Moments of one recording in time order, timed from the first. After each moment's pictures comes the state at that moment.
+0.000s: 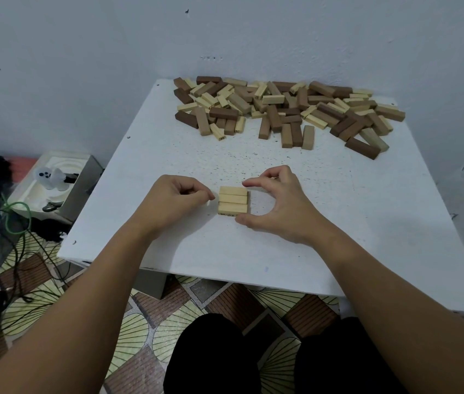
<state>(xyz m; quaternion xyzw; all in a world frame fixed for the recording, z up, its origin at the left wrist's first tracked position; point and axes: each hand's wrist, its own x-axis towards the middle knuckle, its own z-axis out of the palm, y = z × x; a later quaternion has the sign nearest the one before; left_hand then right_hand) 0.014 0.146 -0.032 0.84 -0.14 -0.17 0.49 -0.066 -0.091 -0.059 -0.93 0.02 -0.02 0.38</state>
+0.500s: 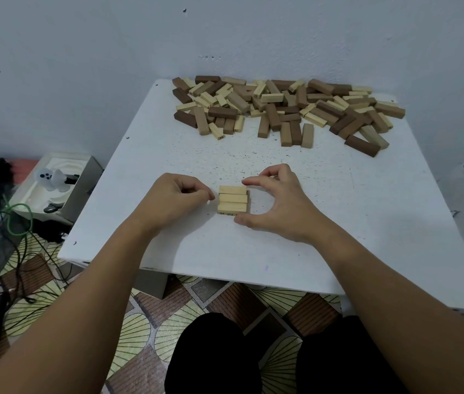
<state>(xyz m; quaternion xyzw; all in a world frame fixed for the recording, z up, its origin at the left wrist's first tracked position) 0.018 0.143 -0.030 0.86 -0.14 -0.18 0.45 -0.069 -0.089 -0.053 -0.92 0.03 0.00 0.38</state>
